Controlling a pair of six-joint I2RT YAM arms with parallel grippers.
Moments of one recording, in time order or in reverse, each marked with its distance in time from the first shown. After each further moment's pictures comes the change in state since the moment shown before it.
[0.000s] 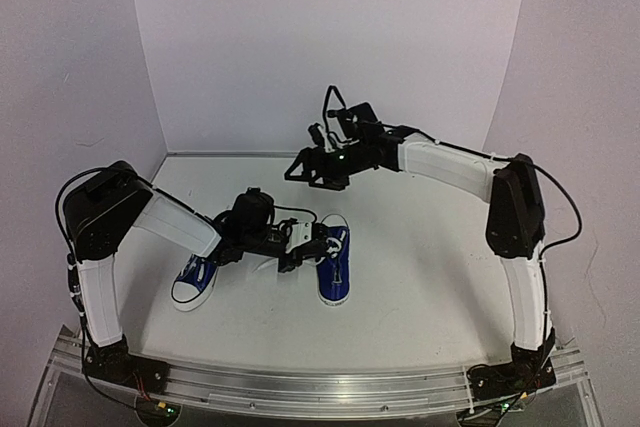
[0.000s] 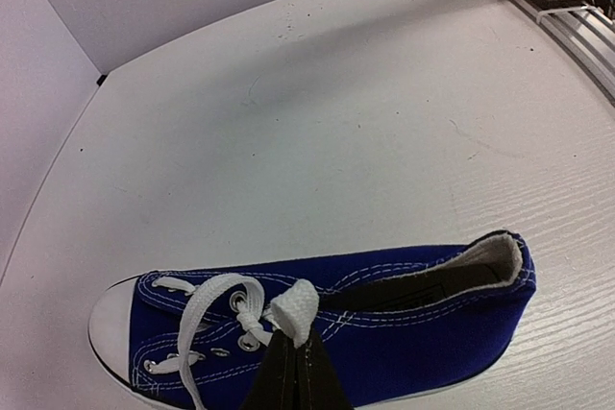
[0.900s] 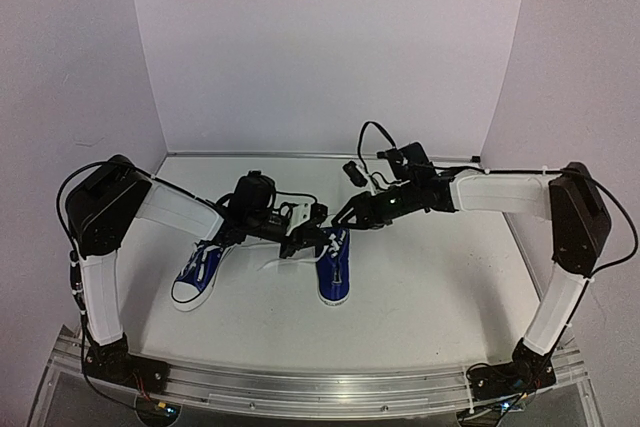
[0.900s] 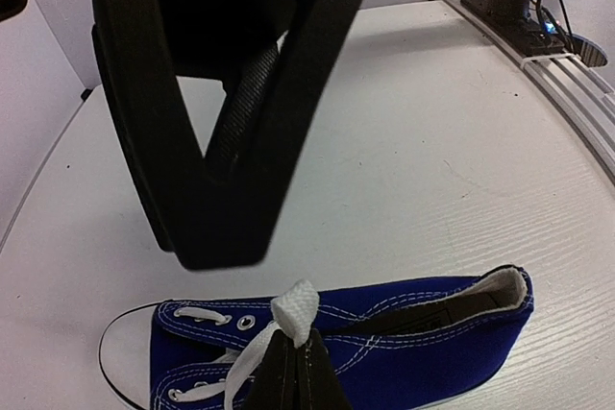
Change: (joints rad) left arm 0.057 0.027 0.130 -0.110 0.156 -0.052; right arm -0.070 -0.414 -0.751 0.253 -0.177 -0.203
